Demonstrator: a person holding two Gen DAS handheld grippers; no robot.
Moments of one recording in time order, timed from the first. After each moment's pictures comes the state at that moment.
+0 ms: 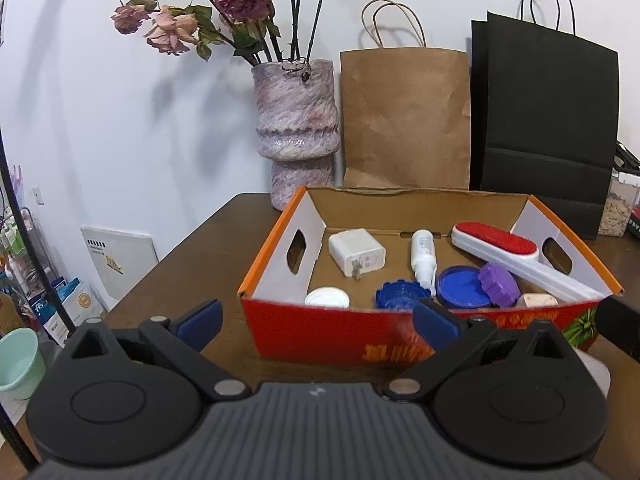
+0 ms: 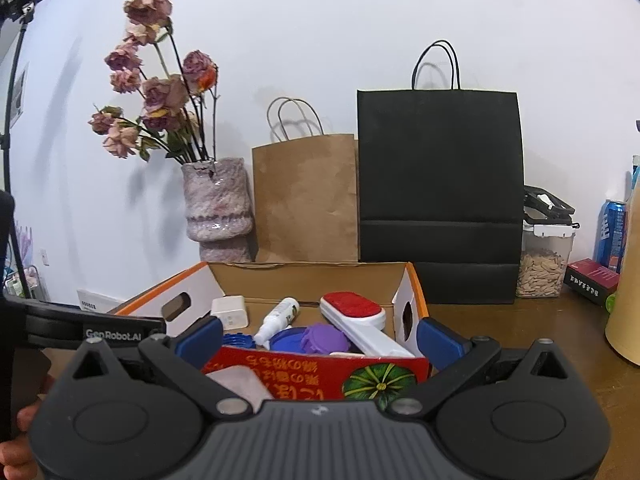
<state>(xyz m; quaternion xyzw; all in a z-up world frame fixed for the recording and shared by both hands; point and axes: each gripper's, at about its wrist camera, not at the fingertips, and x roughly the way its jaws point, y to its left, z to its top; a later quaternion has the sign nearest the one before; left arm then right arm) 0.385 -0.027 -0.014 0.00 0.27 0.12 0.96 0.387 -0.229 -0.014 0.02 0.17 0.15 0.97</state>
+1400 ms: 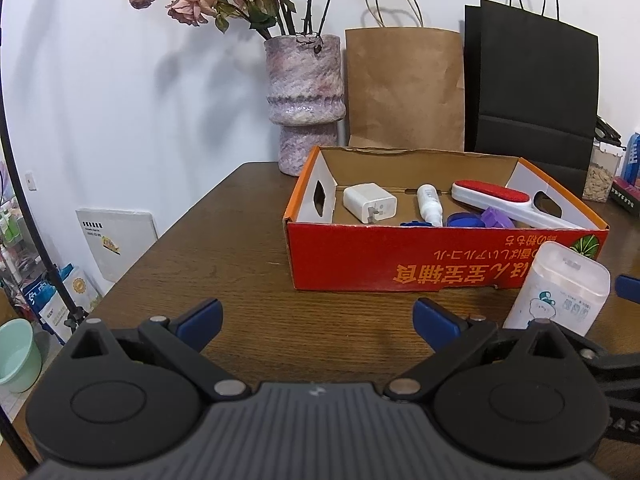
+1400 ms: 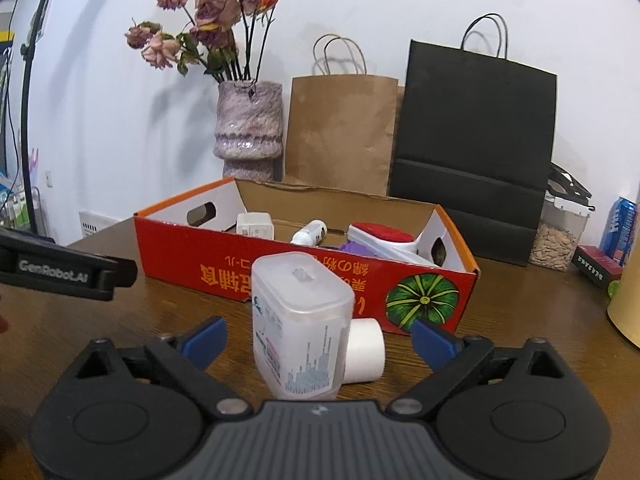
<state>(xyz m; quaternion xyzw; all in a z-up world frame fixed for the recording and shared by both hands) 0.334 0.004 -0.034 0.00 0.29 0.09 0.95 0.363 -0.186 -0.052 -0.06 0.24 0.15 0.96</state>
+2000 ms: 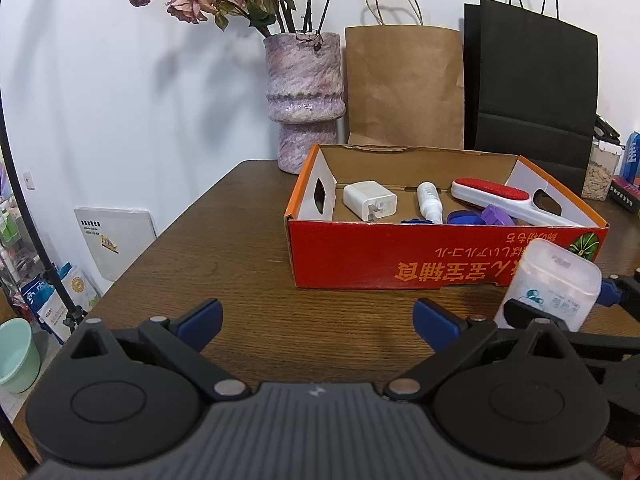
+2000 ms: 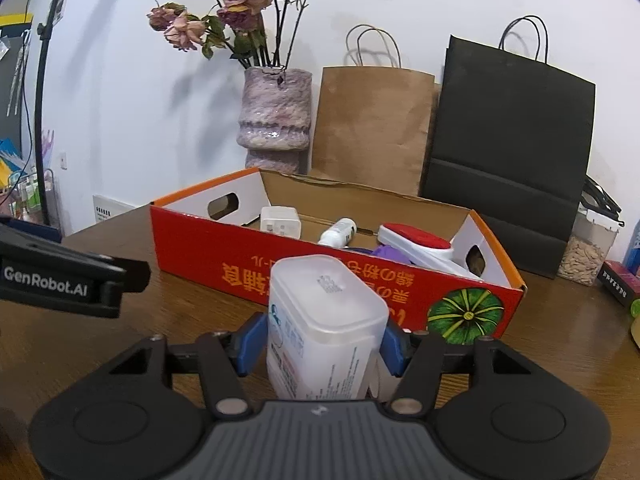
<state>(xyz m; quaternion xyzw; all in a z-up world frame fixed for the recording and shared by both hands) 0.334 0.007 -0.035 0.00 0.29 0.09 0.95 0.380 -0.160 -0.058 -0.08 0.24 0.18 0.95</state>
